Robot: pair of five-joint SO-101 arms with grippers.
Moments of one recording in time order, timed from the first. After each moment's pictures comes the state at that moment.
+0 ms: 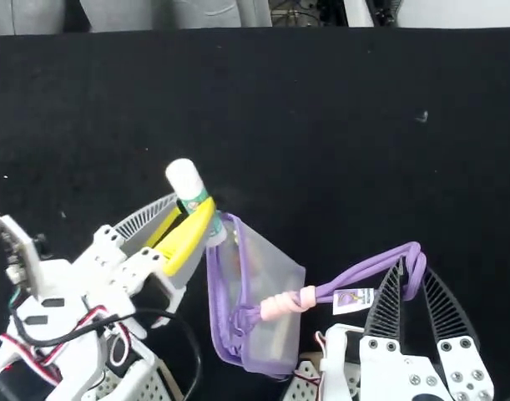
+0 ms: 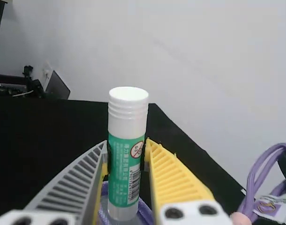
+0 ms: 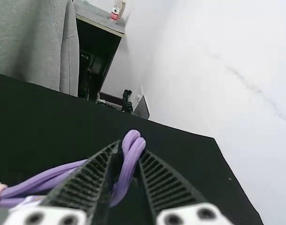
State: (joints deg) left arm 33.7 -94.5 45.5 56.7 23.9; right arm 12.3 -86.4 3.1 99.4 24.1
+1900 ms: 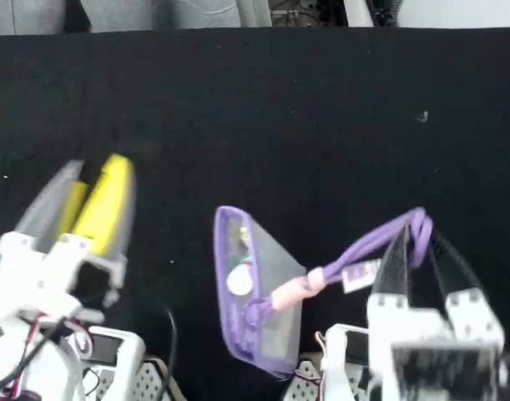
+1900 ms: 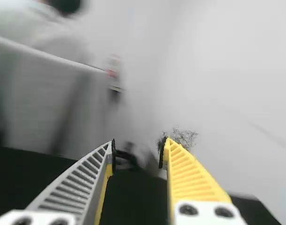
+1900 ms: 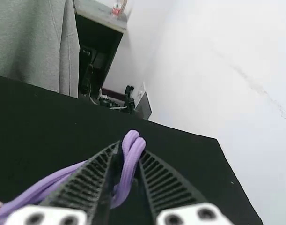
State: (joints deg) left arm -3.7 -94.5 36.4 56.7 20.7; right arm 12.3 -75.6 1.4 92.5 24.1
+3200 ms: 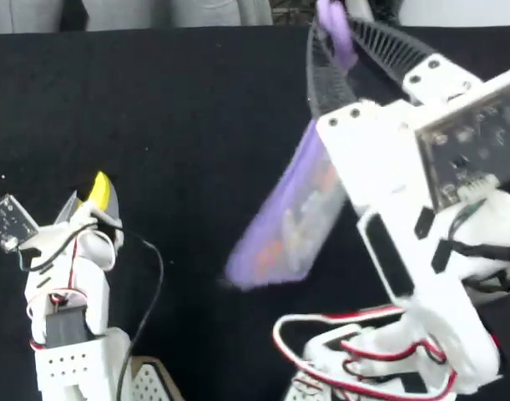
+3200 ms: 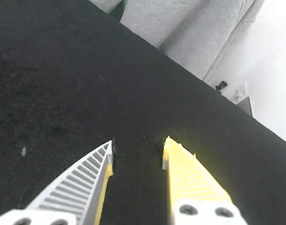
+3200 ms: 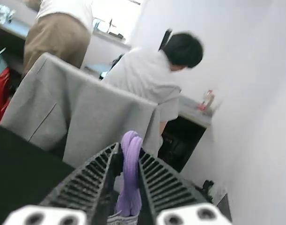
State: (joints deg) left arm -15.5 -94.1 85.1 36.7 27.4; right arm -18.2 -15.2 -68.4 91.7 20.6
